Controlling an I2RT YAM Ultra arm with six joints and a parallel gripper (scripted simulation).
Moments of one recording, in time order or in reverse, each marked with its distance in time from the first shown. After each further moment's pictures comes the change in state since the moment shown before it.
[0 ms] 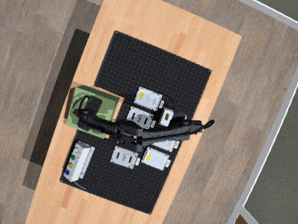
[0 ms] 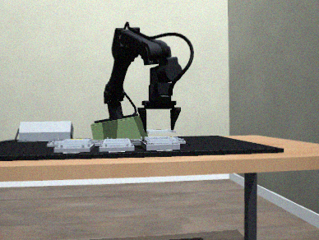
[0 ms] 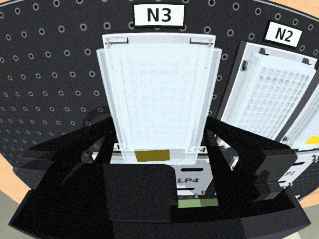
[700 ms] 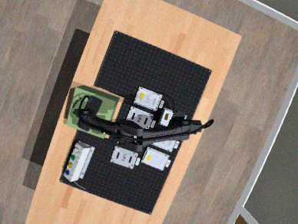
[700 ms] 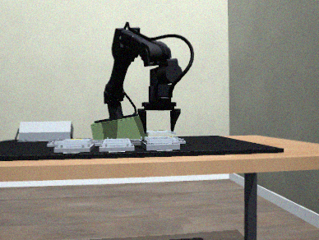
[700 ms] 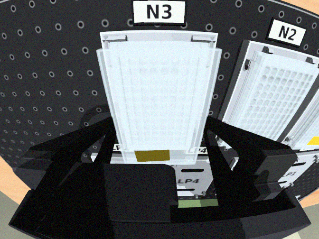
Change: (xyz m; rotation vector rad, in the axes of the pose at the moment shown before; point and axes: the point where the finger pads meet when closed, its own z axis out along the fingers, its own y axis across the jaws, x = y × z) arm 0.002 0.000 0.004 0.002 0.005 -0.001
